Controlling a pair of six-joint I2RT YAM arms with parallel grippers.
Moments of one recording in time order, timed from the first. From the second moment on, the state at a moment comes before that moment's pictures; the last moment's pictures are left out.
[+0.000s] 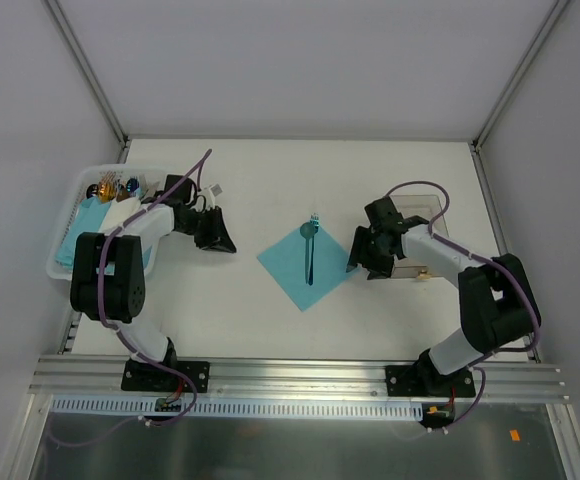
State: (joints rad) left arm -0.08 1.67 1.03 -0.53 0.68 -0.21; right arm 0.43 1.55 0.95 -0.62 -0.05 0.65
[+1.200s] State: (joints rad) left arm -0.22 1.92 1.06 -0.30 0.76 -0.39; right arm 0.40 1.72 1.03 -0.55 -0.16 0.63
